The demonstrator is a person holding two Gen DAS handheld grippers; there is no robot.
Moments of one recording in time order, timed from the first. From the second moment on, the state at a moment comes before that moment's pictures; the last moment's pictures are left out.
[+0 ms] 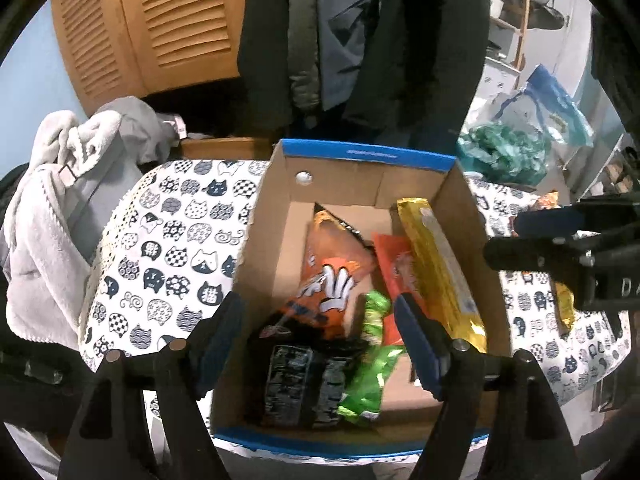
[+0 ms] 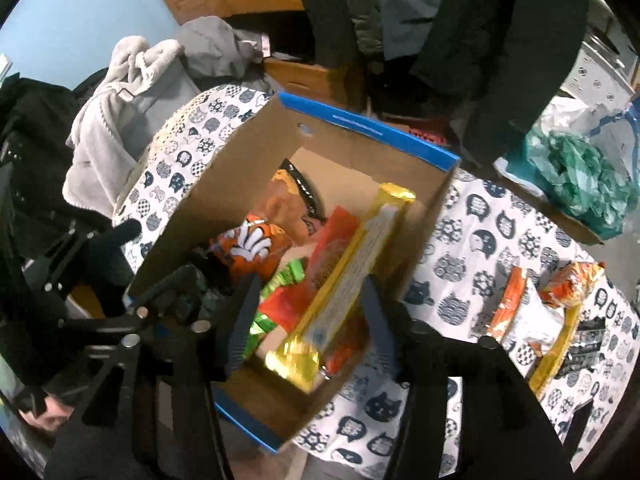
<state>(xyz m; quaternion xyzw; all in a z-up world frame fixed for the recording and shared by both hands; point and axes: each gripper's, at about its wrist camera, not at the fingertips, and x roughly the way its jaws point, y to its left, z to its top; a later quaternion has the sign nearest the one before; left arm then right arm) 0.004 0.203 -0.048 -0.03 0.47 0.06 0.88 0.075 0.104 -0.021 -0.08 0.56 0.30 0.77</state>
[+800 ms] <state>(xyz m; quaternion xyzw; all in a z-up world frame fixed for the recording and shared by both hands) 0.012 0.087 -0.039 0.07 0.47 -0.04 0.88 0.059 -0.028 -0.040 -0.09 0.56 0.23 0.79</state>
